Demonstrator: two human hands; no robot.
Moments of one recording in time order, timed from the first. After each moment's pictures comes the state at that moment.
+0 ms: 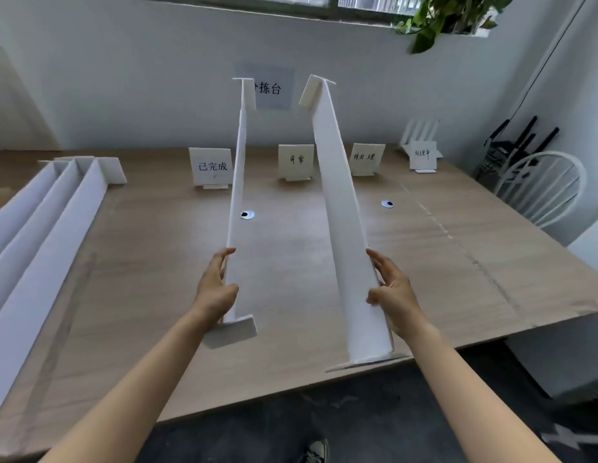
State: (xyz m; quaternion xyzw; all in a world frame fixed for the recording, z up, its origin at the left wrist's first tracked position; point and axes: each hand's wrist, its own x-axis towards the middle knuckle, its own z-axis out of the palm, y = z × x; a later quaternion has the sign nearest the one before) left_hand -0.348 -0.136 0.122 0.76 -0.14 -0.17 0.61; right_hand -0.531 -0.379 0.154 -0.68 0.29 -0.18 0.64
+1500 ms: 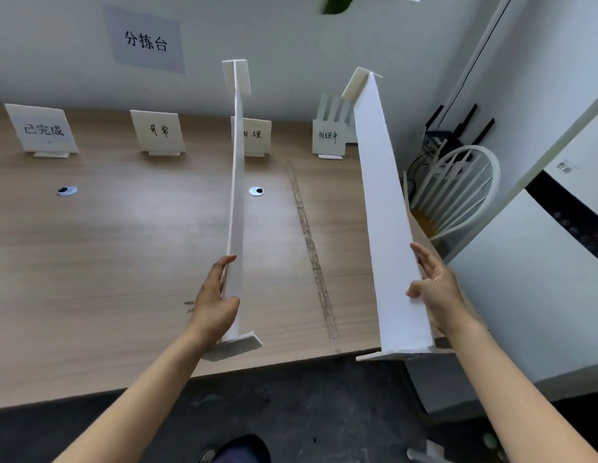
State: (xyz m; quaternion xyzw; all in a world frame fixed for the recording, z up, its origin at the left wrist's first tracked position) left_hand -0.625 -0.657 0.115 0.77 -0.16 -0.13 0.61; right_hand -0.784 -0.962 0.162 -0.69 0.36 -0.18 0.60
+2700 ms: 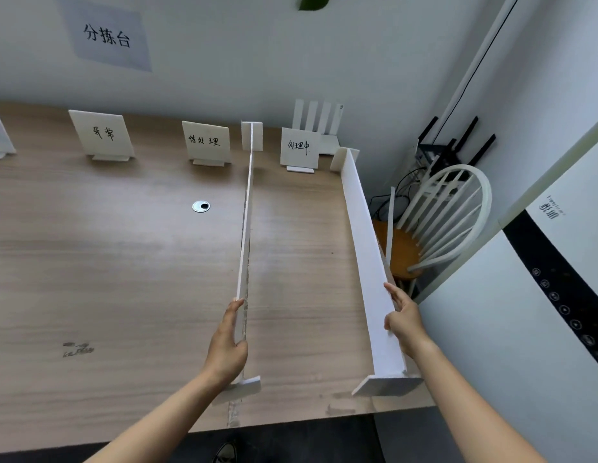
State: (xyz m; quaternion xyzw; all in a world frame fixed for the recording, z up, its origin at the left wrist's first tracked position) left_hand -0.655 -0.910 0.033 0.82 -0.11 -0.17 0.53; right_hand -0.750 -1.216 0.080 -0.71 0.42 -0.08 0.57
